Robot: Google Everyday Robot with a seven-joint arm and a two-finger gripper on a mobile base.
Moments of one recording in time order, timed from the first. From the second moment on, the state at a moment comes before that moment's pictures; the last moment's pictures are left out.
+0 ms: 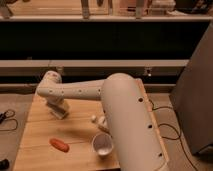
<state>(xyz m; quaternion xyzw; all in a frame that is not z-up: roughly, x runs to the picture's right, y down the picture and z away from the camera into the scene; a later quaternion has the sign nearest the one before) -0.283 0.086 0.885 -0.14 -0.18 -0.48 0.85</state>
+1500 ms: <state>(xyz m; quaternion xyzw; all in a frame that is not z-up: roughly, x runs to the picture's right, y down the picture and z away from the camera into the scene) -0.273 0.108 0.862 -0.12 -0.18 -0.49 0.84</state>
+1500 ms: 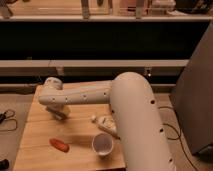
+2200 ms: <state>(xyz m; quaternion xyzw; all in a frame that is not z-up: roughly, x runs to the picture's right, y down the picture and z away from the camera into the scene) -0.259 0.119 0.848 -0.12 -0.19 -0.49 0.84</state>
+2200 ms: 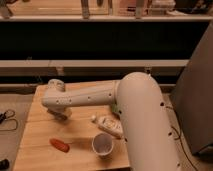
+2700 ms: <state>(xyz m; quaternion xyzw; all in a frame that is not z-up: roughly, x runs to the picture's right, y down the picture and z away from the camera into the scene) -0.249 0.120 0.843 -0.11 -0.21 -0.48 0.84</state>
